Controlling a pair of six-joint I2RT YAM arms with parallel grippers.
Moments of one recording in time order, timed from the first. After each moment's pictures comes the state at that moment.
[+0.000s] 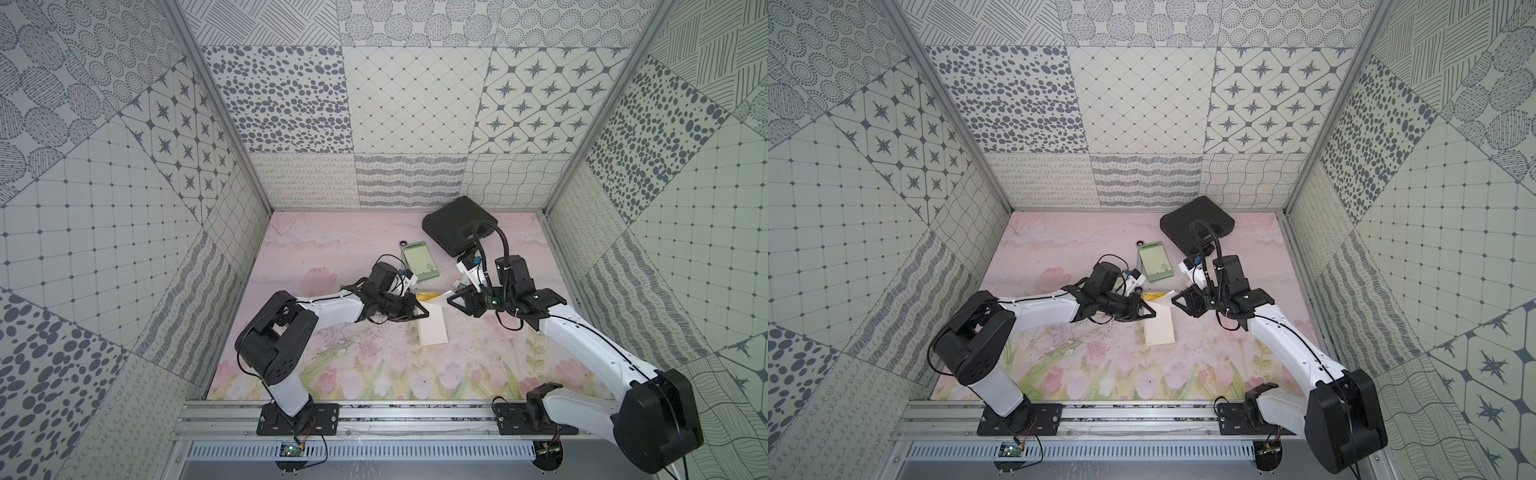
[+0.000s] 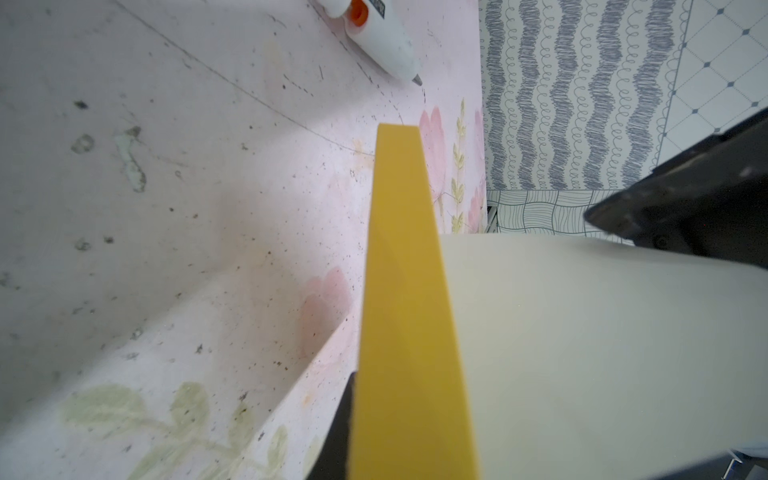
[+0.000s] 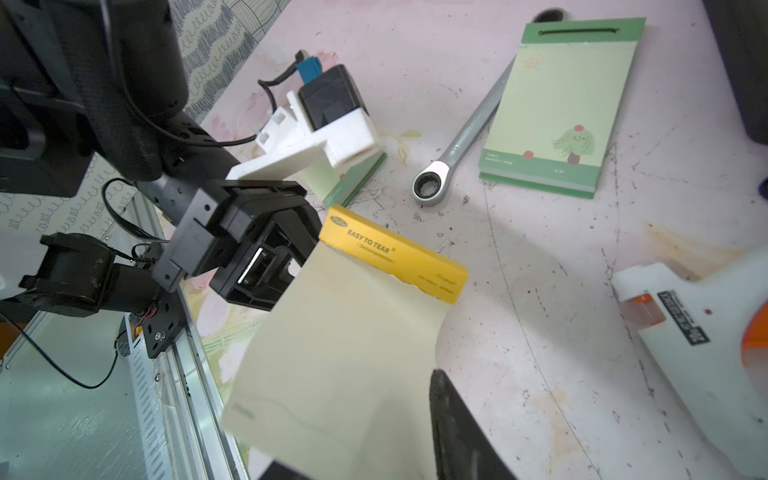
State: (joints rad) left arm -0.67 1.69 0.89 0.00 0.76 -0.70; right arm 0.38 1.17 0.79 -0.40 -0.59 -0.02
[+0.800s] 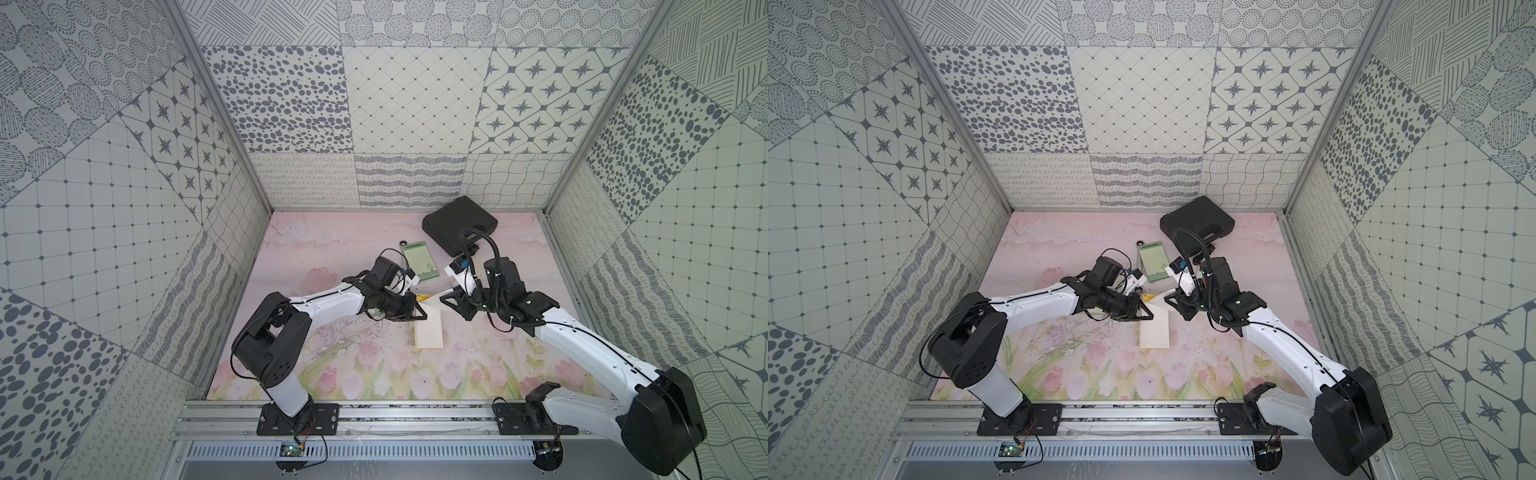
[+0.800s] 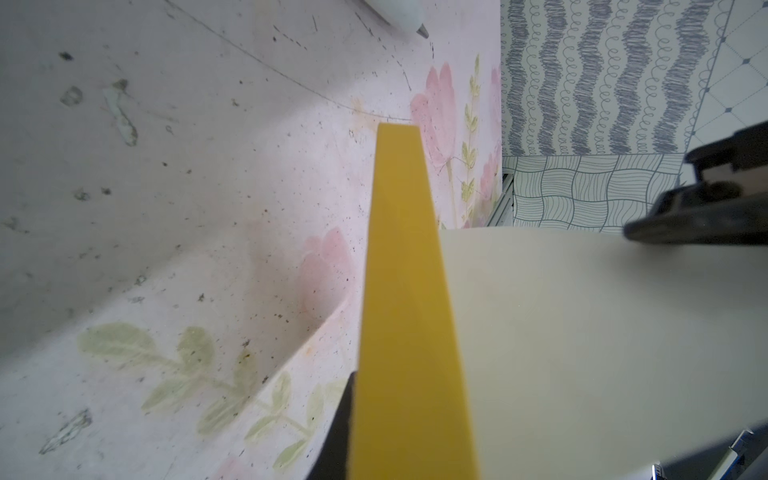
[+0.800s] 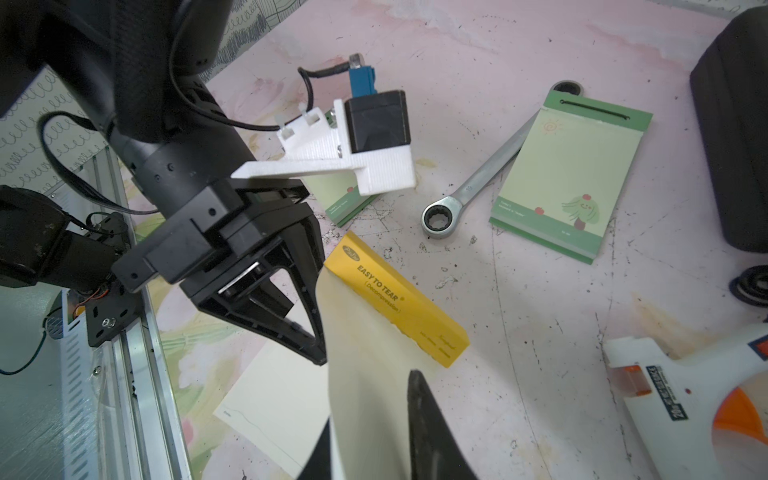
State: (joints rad) left arm -0.67 1.67 0.98 -0.25 0.77 -0.59; right arm 0.50 1.16 0.79 -0.33 -0.47 -0.10
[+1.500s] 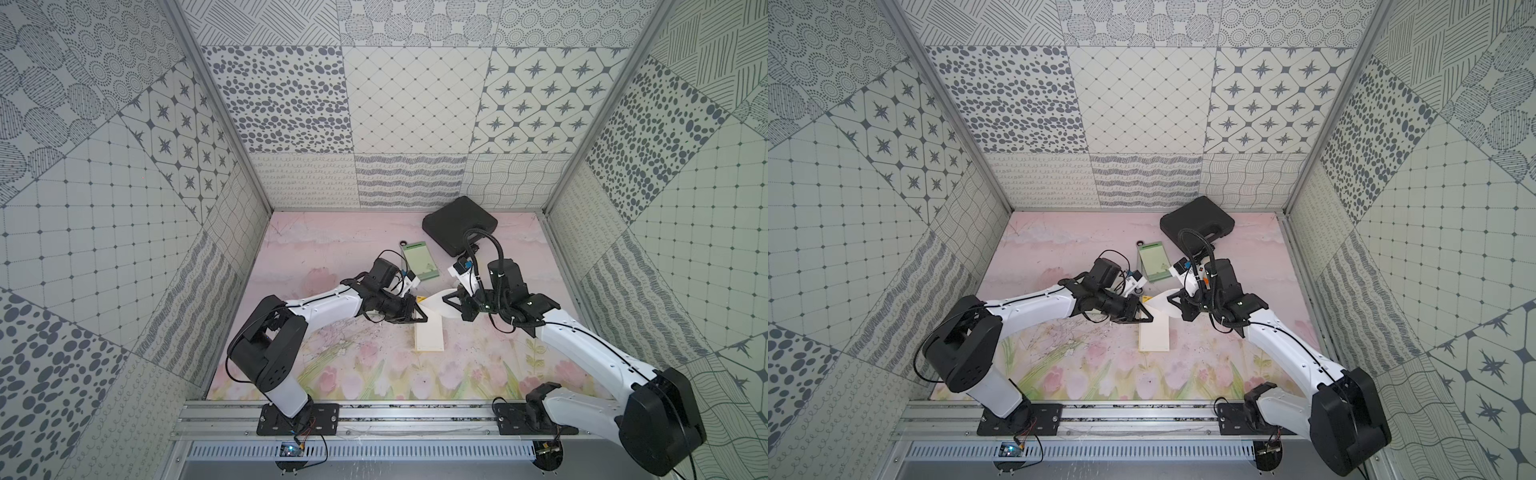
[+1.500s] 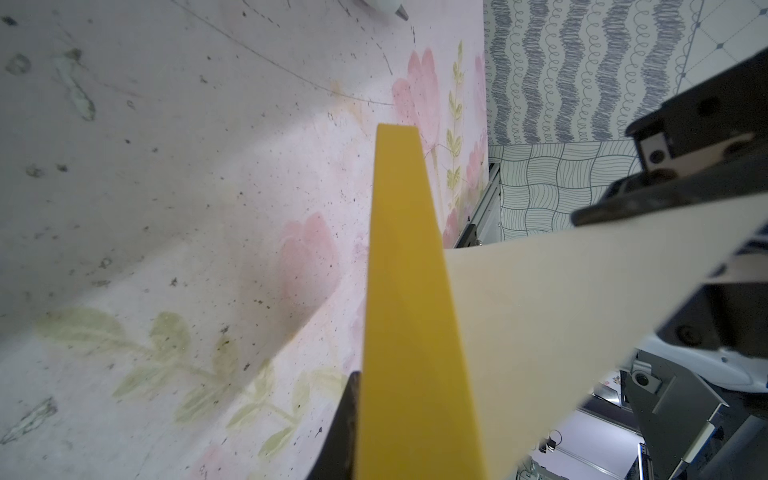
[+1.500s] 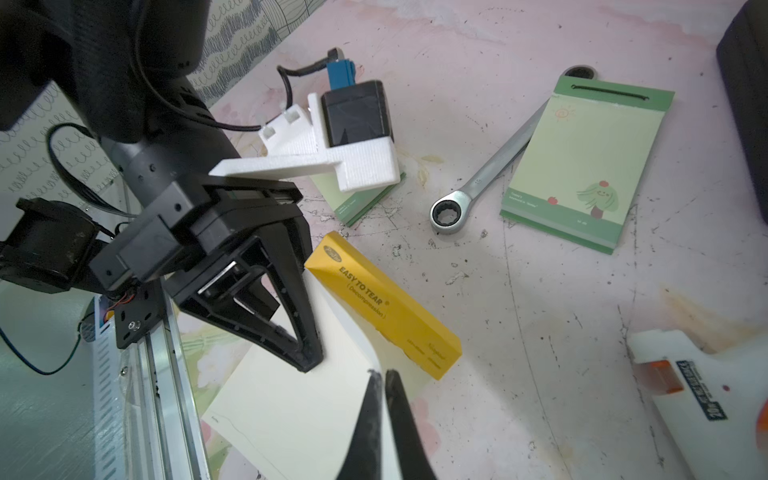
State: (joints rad) left arm -0.67 1.64 0.95 -0.23 0.81 -0.59; right arm 0.43 1.16 0.74 -0.28 -0.55 -0.05
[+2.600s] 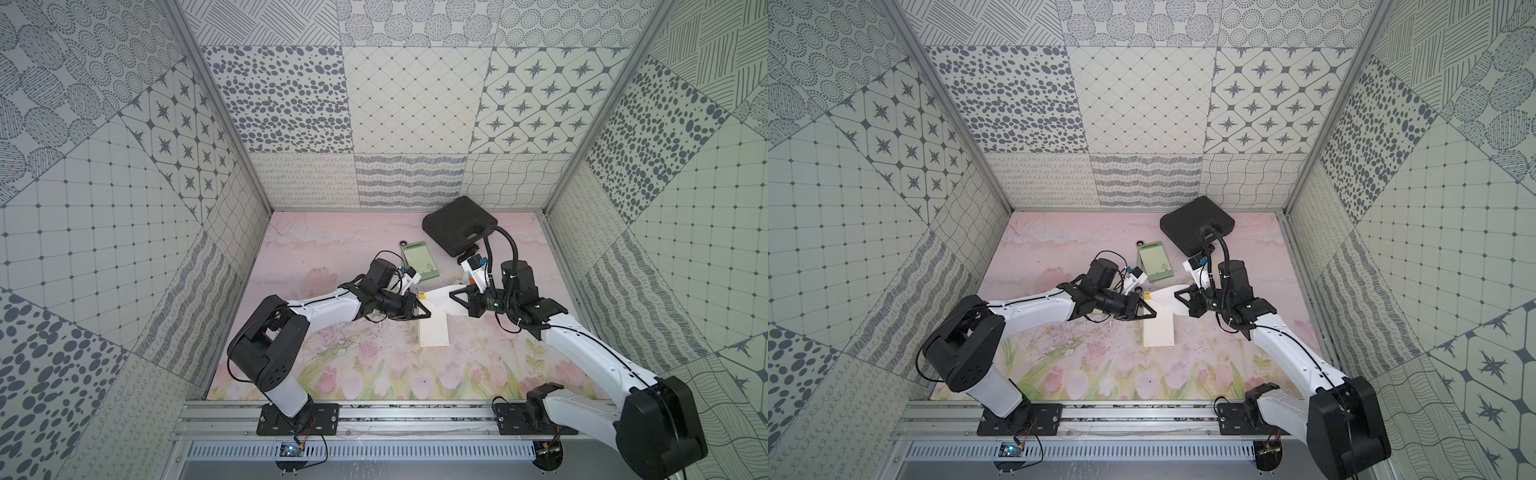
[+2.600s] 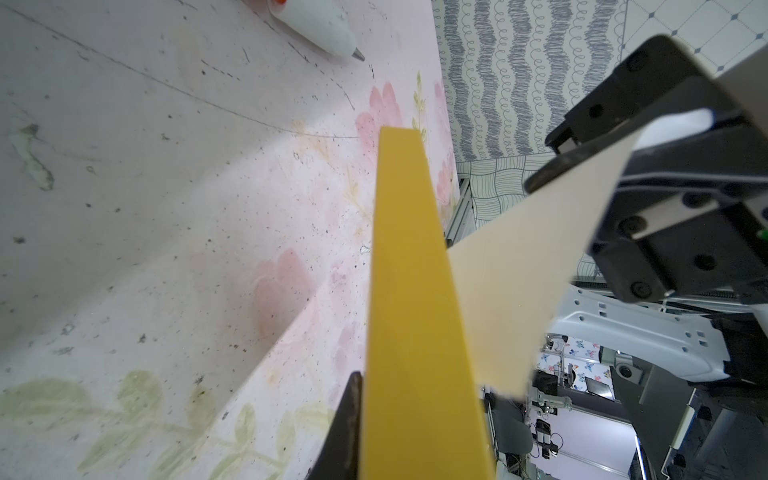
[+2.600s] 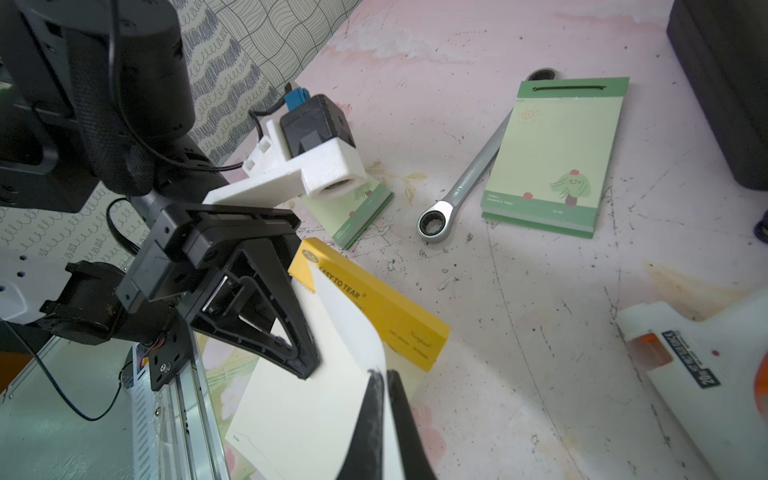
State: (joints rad) left arm -0.66 1.64 0.89 -0.04 0.85 -0.64; right arm 0.32 1.13 0.68 -0.19 -0.62 0.07
